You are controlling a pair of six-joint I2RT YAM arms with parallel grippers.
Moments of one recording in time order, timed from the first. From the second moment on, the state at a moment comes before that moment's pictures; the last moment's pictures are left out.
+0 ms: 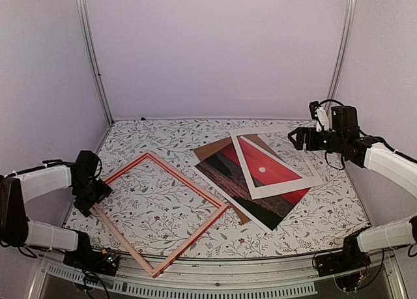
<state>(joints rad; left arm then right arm) -0.03 1.19 0.55 -0.67 -0.22 -1.03 0.28 1.19 0.86 -0.17 -0.14 0.17</state>
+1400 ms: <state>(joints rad) -0.13 2.08 1.41 -0.45 -0.29 -0.32 0.28 1.59 1.12 -0.37 -0.08 0.25</state>
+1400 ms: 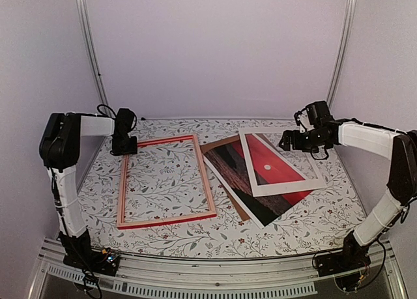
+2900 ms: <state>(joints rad) -0.30 1.80 1.40 -0.44 -0.24 -0.26 -0.18 1.91 1.25 -0.44 -0.07 0.26</state>
